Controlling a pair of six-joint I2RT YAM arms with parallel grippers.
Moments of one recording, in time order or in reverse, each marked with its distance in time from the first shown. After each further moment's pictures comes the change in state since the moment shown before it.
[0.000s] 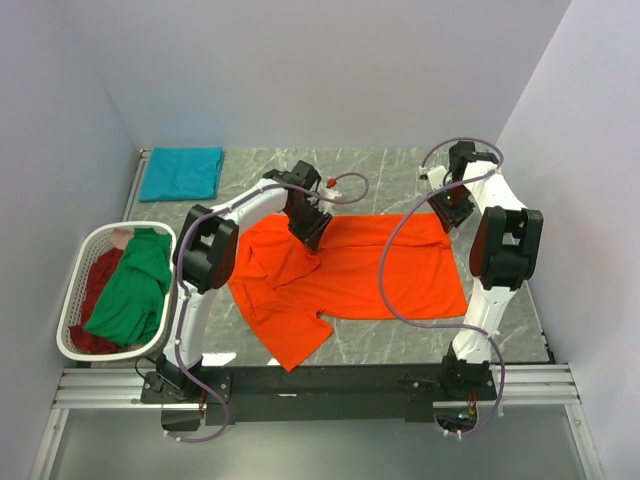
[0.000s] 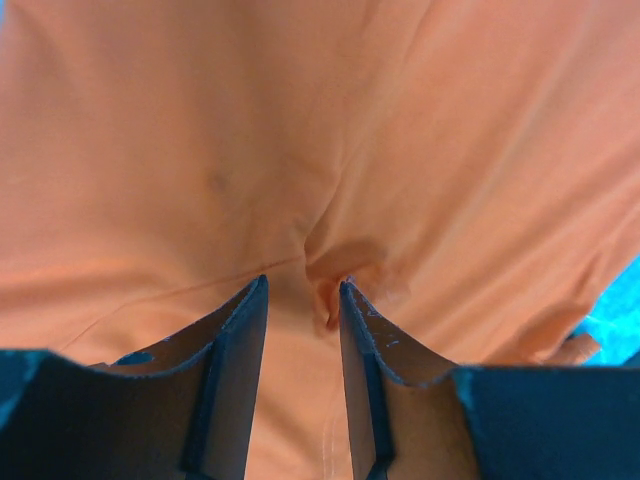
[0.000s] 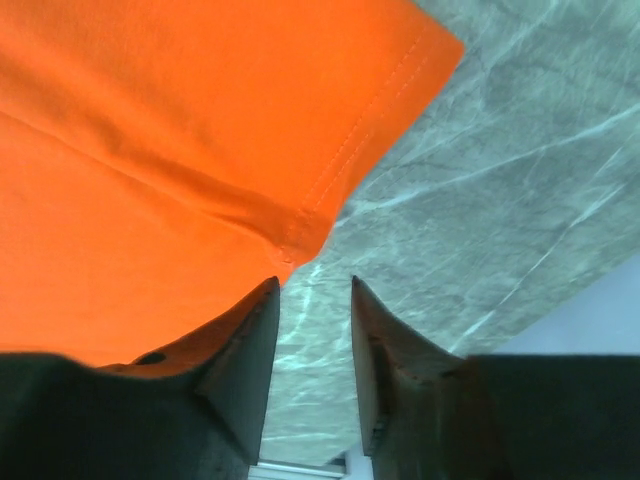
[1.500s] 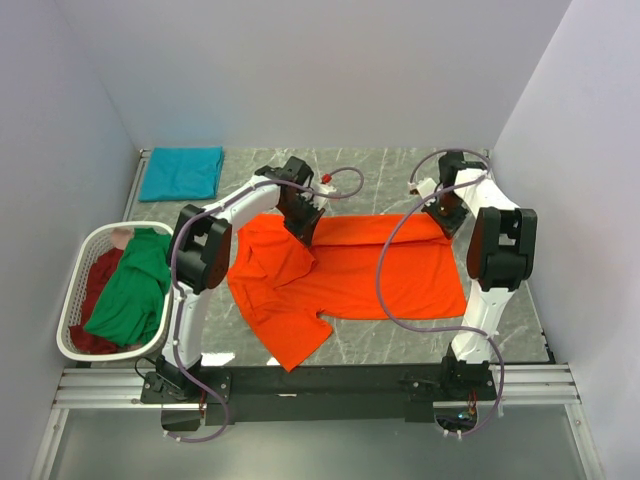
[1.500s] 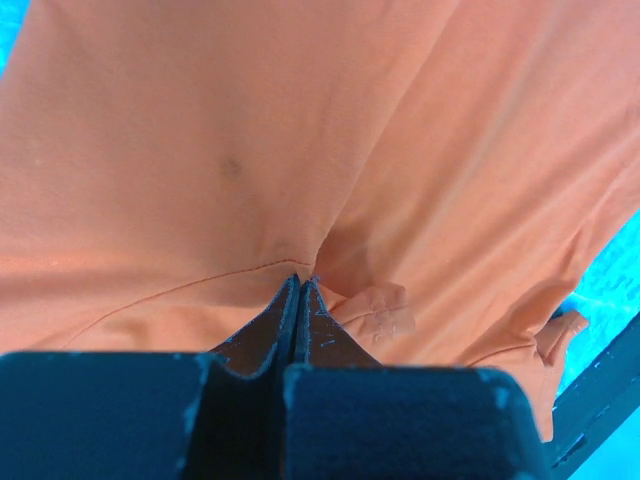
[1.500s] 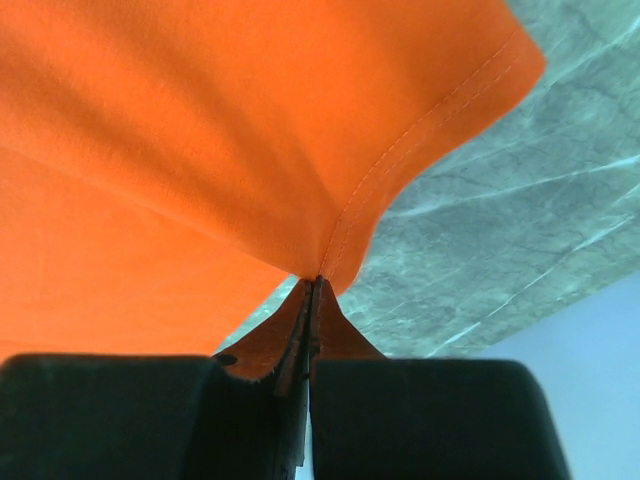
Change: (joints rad) left arm 0.027 -0.028 -0.012 -0.011 0.048 0.034; right arm 0.037 -0.013 -0.107 0.056 0.068 -0.129
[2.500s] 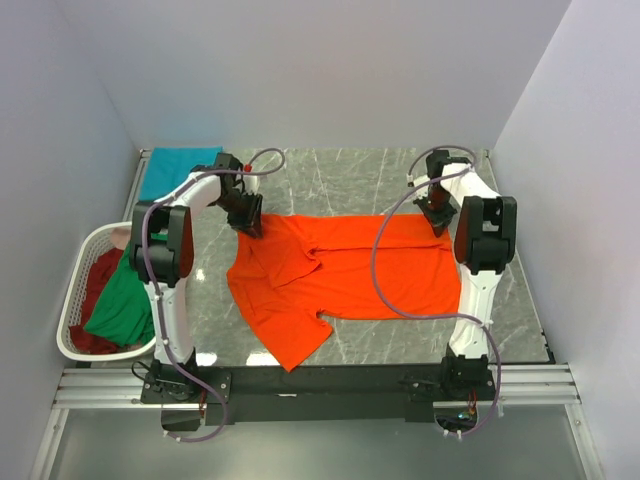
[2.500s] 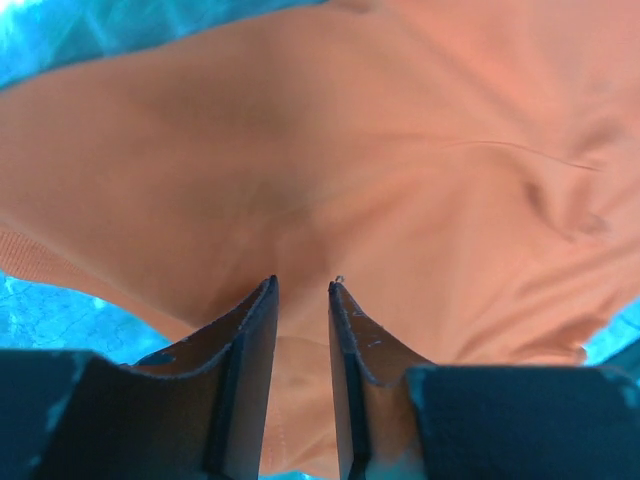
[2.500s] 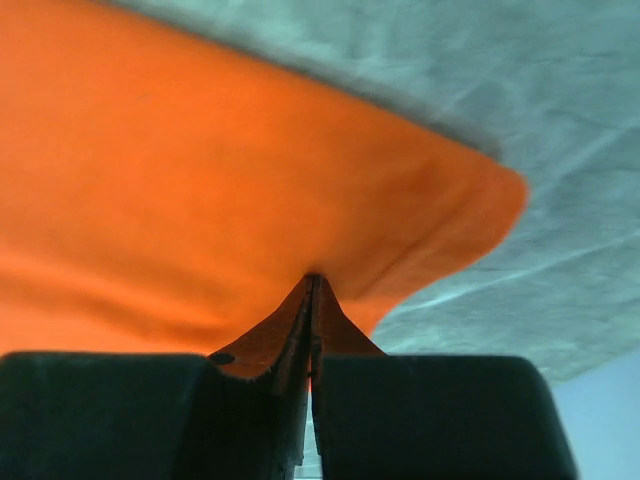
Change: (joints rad) left arm 0.357 -0.083 -0.184 0.068 0.017 -0.212; right arm 0.029 0.212 0.203 -0.042 0.002 0.291
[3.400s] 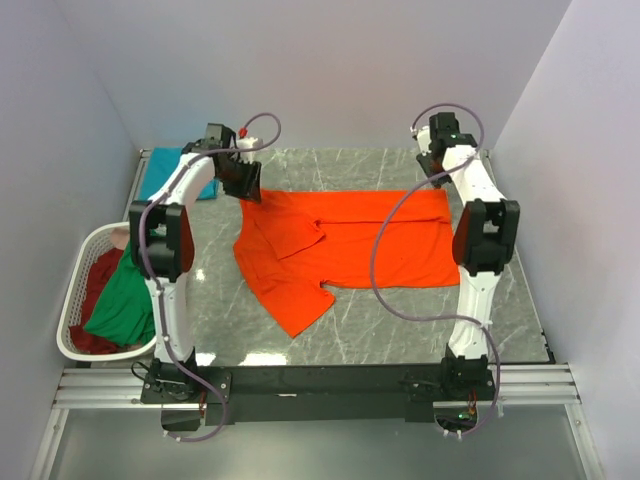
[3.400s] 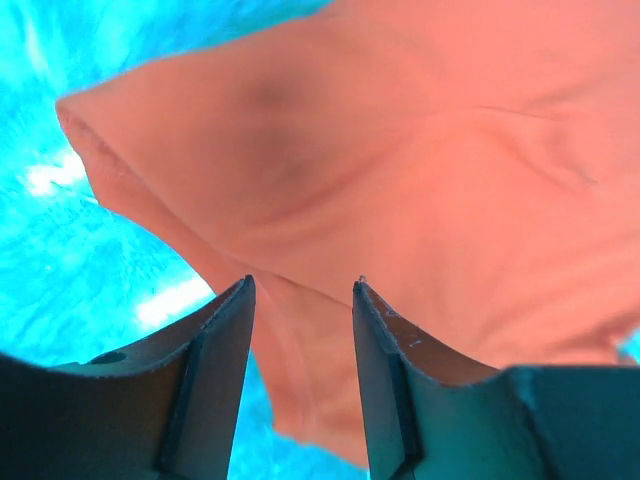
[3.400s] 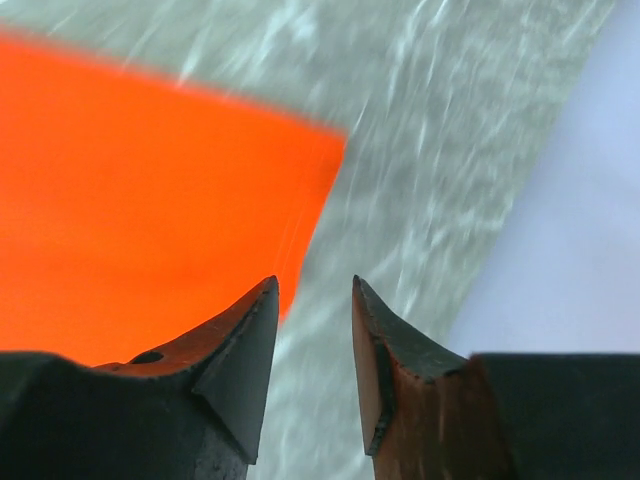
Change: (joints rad) left arm 0.032 0.109 0.281 0.021 -0.069 0.056; right arm 0.037 0.045 0.270 0.231 0.205 -0.017
